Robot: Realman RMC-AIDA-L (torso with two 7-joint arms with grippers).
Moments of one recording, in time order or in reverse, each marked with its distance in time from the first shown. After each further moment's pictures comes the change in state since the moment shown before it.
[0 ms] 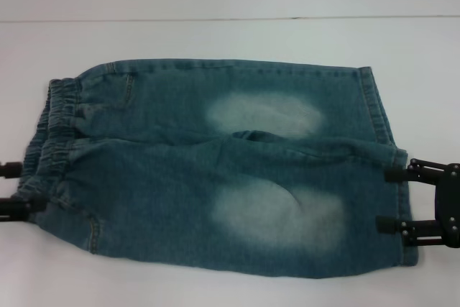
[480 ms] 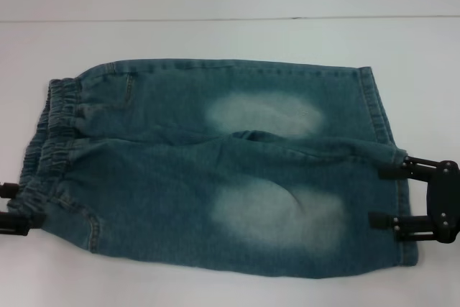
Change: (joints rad) left arm -0.035 -0.027 0.112 0.048 0.190 -0.115 -0.098; right arm 0.014 0.001 -0.007 0.029 0.001 0.034 0.000
